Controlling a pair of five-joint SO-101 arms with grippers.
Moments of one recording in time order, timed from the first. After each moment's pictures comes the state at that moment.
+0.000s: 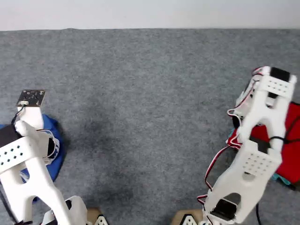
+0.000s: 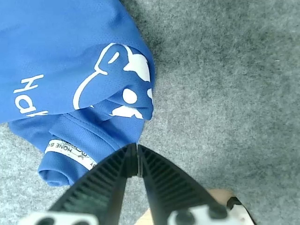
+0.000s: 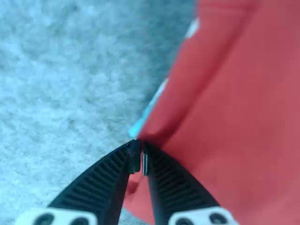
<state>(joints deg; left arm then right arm) -33.1 -32.0 34.1 95.2 -18.8 19.7 34.6 -28.8 99.5 2.2</state>
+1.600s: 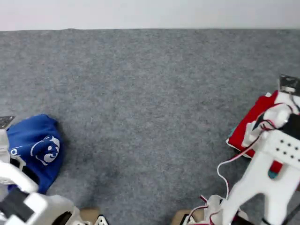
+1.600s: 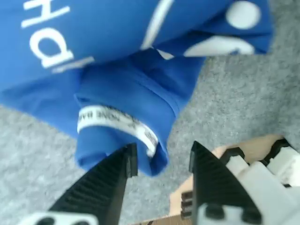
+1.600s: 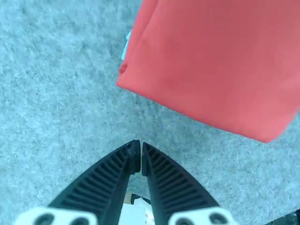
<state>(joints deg) -60.0 -0.1 22.6 95.0 -48.3 27.1 -30.9 13.9 100.7 10.1</state>
